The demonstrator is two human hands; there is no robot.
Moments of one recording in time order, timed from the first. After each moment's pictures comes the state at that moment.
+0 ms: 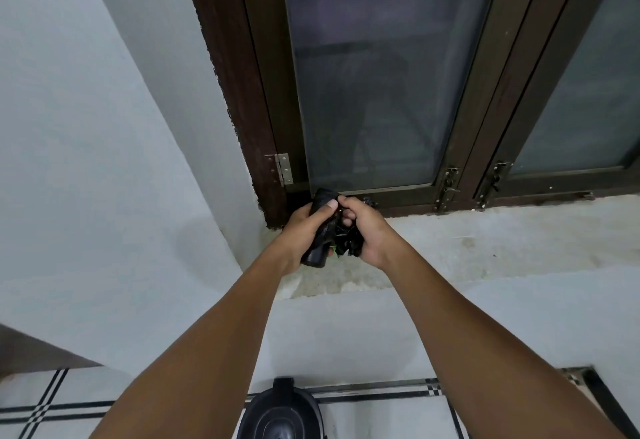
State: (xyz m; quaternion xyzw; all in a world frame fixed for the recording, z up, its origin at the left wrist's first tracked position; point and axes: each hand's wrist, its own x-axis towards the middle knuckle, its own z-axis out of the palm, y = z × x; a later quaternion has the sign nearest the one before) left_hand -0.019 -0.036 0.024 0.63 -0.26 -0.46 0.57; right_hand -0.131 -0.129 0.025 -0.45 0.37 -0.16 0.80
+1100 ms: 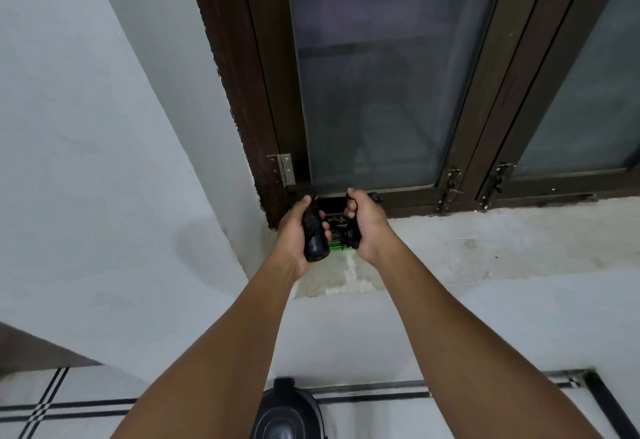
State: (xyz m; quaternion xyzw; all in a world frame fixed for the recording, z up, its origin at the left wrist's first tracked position) left_hand -0.016 -0.039 0.009 0.50 -0.04 -0.51 0.70; right_hand -0.122 -0.124 0.039 -0.39 0.41 -0.23 0.79
